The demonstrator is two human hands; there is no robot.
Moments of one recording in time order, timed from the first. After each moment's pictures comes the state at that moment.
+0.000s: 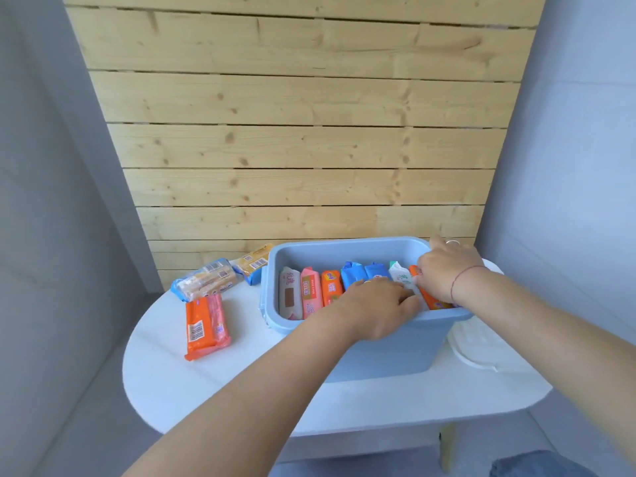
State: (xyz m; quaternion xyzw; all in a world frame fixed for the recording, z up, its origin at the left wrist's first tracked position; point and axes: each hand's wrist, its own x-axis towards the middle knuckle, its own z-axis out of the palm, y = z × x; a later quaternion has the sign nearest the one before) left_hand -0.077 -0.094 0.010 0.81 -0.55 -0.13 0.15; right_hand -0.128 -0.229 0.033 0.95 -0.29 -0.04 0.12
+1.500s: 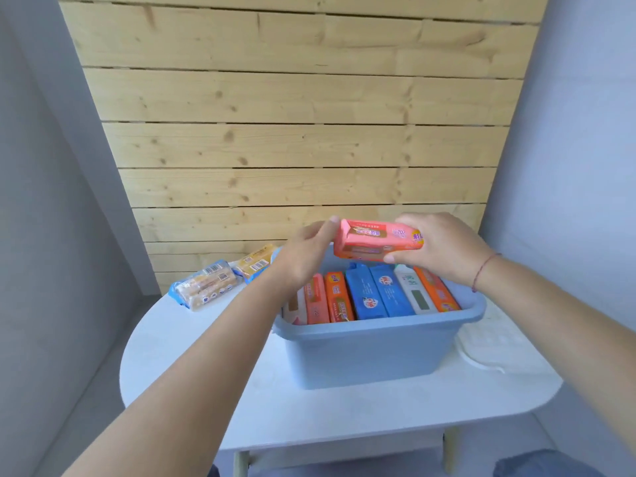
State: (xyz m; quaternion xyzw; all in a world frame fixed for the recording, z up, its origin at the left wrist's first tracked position) left_hand -0.001 -0.041 0.040 0.76 -0.31 -0.17 0.55; right_hand -0.123 -0.212 0.066 0.97 -0.13 0.16 -0.11
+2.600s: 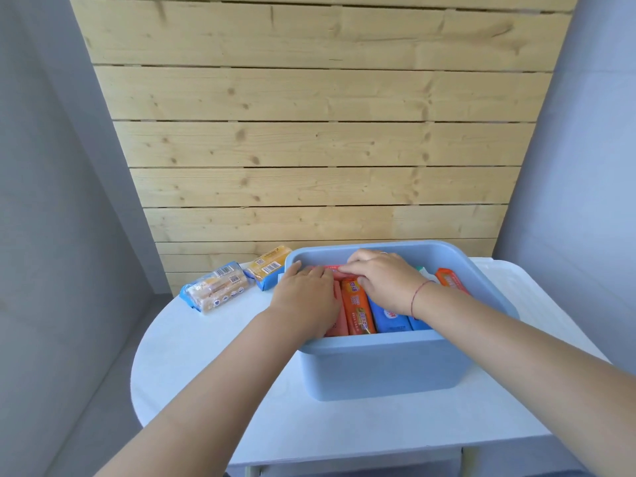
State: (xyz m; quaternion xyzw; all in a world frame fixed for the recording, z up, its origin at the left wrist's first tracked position) left_hand 0.004 -0.032 -0.003 0.90 -0.44 0.04 -0.04; right_hand -0.051 -0.178 0.001 0.99 -0.06 0.03 -0.09
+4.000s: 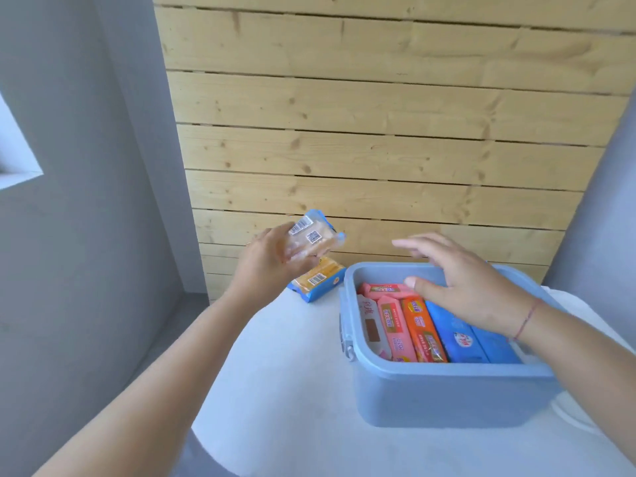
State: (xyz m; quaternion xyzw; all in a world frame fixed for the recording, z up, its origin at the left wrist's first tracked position) left_hand 0.107 0.066 0.012 0.84 -0.29 0.05 0.45; right_hand -0.069 -0.143 0.053 0.97 -0.02 0.15 -0.21
